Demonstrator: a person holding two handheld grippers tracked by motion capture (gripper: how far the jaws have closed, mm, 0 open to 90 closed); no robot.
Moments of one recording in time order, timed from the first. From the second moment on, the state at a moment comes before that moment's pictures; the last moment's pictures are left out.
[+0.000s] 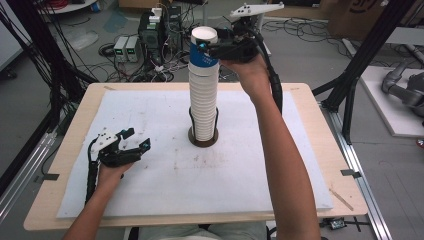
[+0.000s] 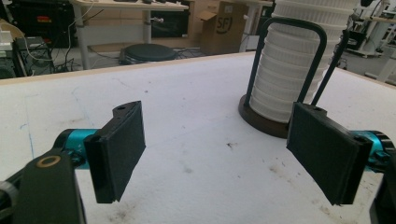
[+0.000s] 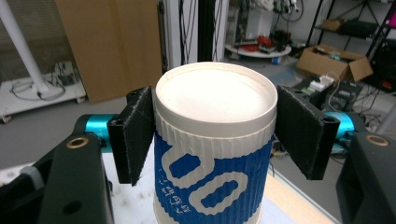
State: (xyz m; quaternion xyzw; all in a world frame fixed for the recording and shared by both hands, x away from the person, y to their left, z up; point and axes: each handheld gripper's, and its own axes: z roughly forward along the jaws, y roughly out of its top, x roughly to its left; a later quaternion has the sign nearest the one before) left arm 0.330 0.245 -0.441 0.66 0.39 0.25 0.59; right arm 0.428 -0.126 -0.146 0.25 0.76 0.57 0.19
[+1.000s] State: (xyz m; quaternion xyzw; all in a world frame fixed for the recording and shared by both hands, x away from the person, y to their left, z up) left arm 0.321 0.224 -0.431 0.68 0.34 0.22 0.61; right arm 0.344 -0.229 -0.139 0.23 0.72 0.60 0.27
